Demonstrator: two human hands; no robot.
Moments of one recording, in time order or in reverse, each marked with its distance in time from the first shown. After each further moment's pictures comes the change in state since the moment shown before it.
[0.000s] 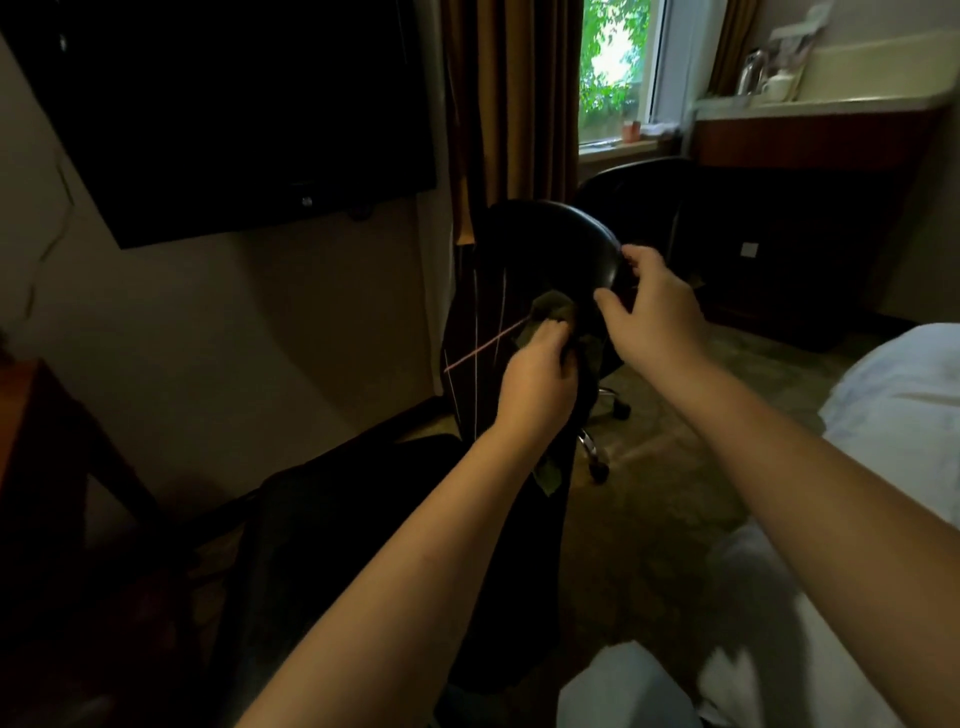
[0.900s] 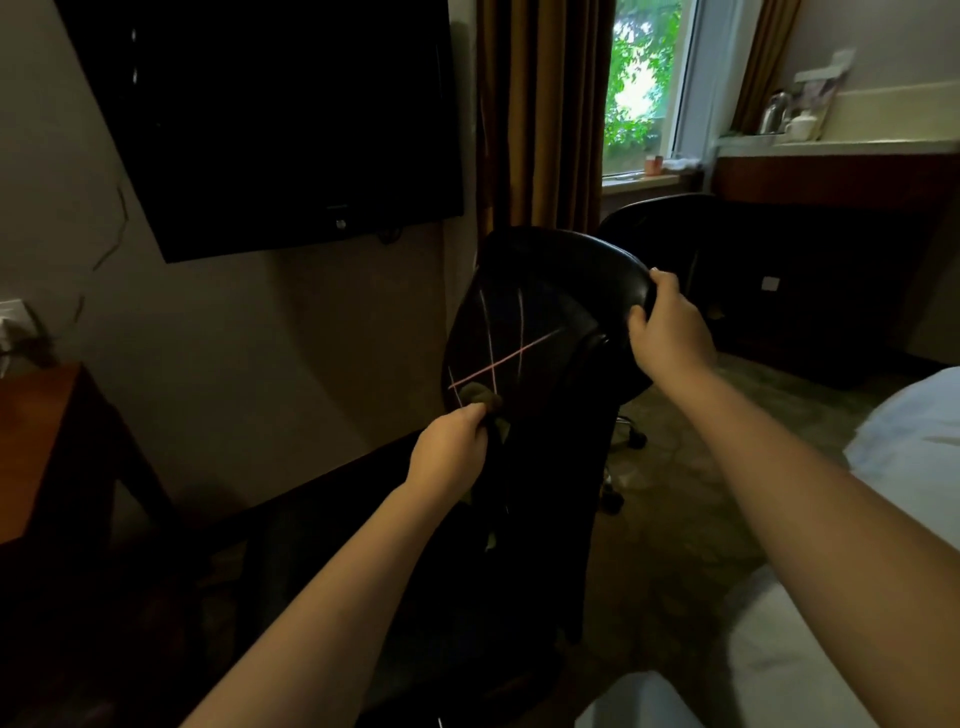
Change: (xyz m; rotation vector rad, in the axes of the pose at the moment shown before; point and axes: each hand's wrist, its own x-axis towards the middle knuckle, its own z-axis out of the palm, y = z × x) left_hand -0.038 -0.084 -0.066 0.317 -0.176 -0.213; right_hand 0.038 0.019 0.028 -0.109 -0.023 0.101
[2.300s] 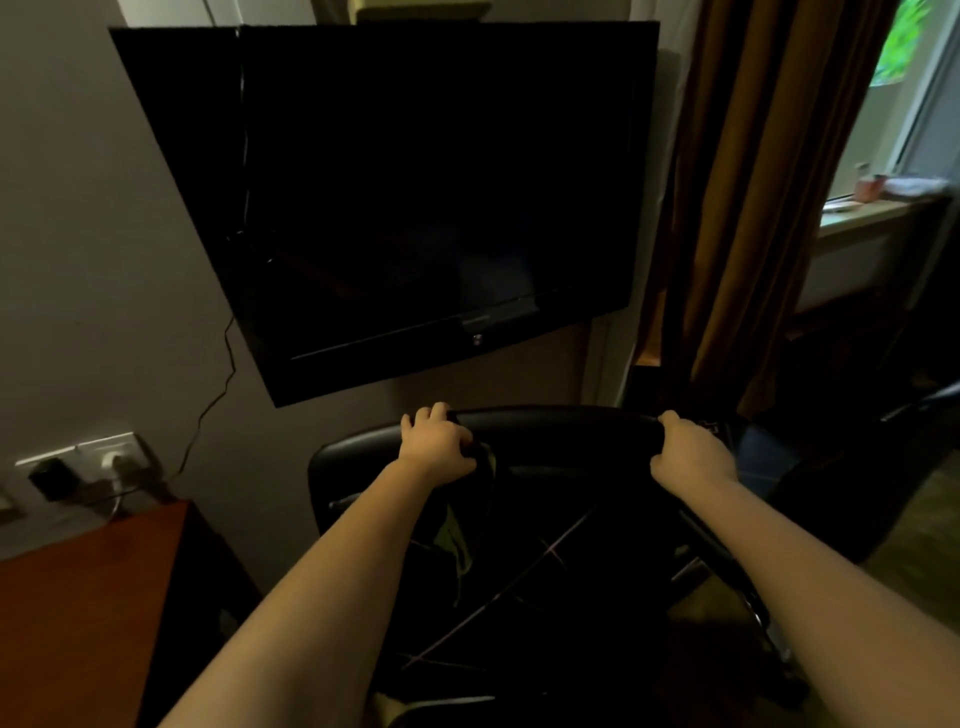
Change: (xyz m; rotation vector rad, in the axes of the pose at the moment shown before) left_hand 0.378 -0.292 -0.223 0.447 -0.269 -0.317; right_hand 0.301 -0.202 0.290 -0.375 -0.544 -0.074
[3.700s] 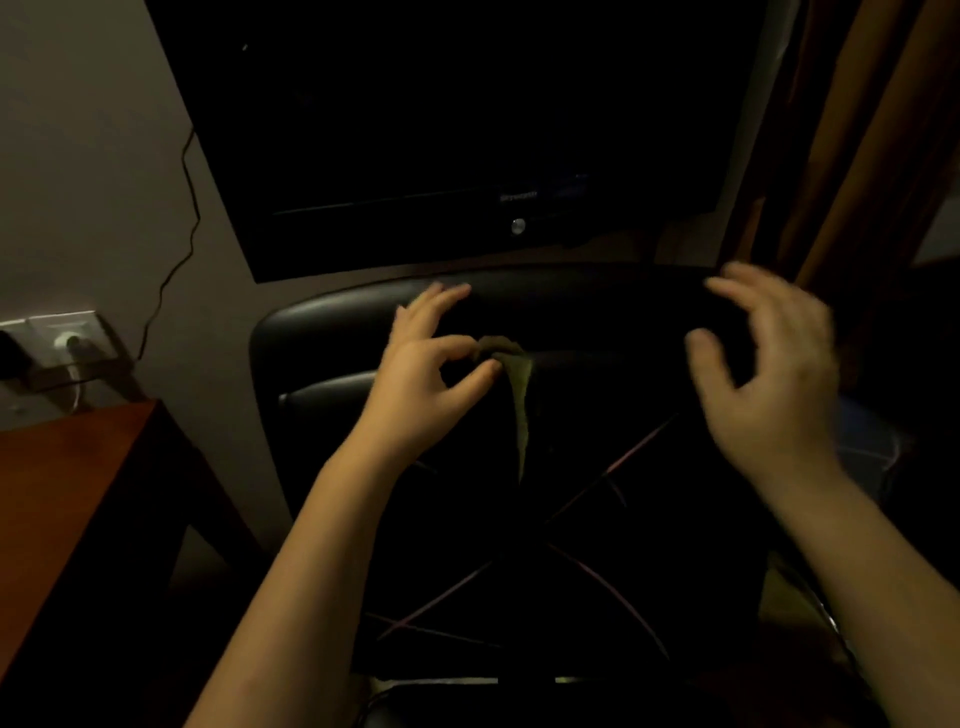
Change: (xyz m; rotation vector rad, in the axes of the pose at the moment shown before) left_hand -0.032 -0.032 0.098 -0.432 0.680 0.282; right_hand -0.021 -0.031 0.104 0.523 0.778 -0.593
